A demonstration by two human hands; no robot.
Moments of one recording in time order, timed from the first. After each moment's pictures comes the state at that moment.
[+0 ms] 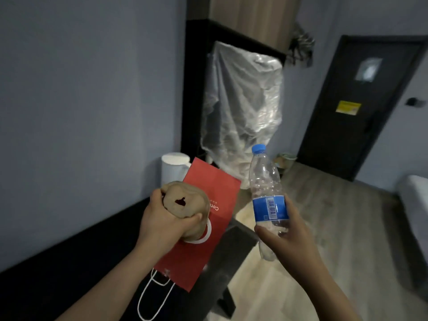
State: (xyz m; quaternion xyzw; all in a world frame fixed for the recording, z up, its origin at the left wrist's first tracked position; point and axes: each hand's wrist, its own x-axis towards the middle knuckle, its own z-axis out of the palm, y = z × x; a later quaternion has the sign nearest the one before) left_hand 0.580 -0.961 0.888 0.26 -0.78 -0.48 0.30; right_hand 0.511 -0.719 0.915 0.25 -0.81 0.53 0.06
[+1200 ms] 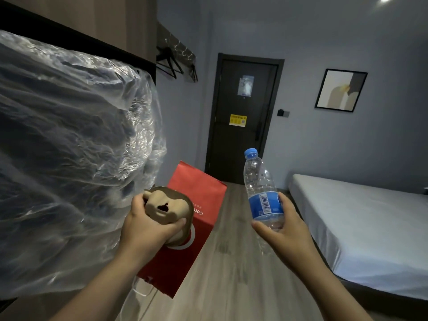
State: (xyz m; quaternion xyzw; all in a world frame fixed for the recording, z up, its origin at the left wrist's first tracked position) left_hand -0.044 -0.779 0.939 0.06 -0.79 -0.54 0.28; right_hand -0.013 -0.504 0.974 0.05 -0.87 0.45 0.21
